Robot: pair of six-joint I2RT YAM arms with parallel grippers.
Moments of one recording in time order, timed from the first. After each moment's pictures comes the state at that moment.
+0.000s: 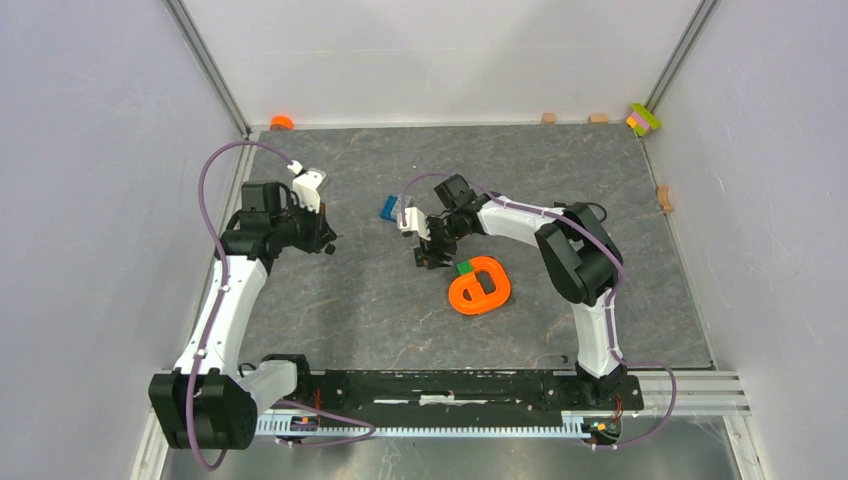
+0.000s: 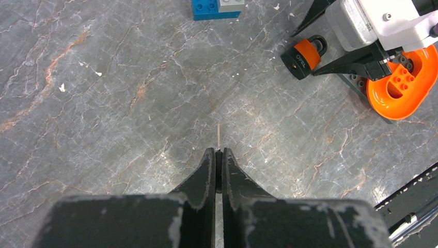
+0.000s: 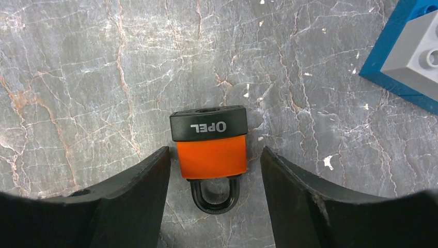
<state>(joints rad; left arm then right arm) -0.01 1.08 0.95 -0.63 0.47 0.24 0.65 2.07 1.41 -0.40 -0.59 -0.89</state>
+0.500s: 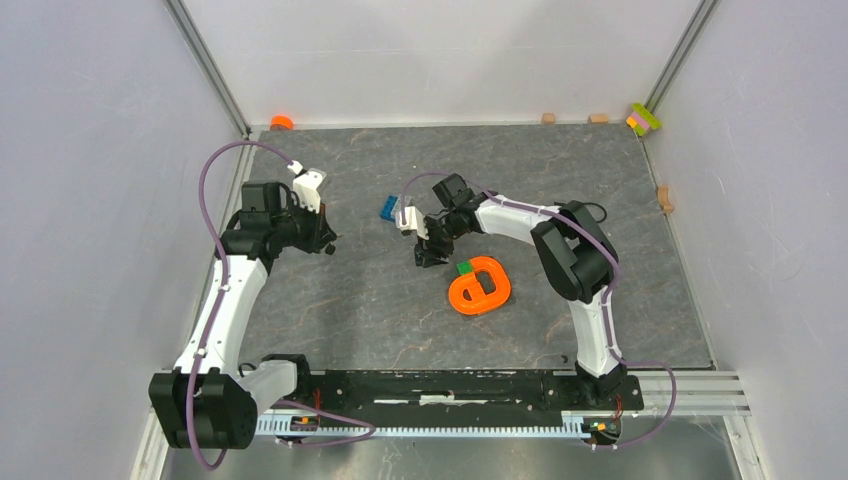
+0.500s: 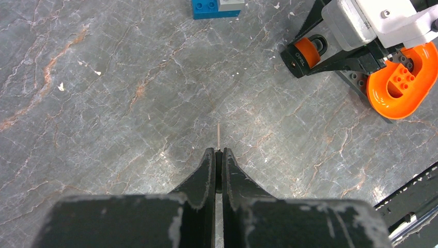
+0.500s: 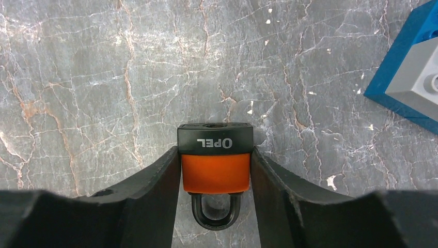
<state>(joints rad) -0.01 1.09 0.95 -0.63 0.47 0.24 0.65 2.11 1.44 -0.41 -0.65 -0.89</state>
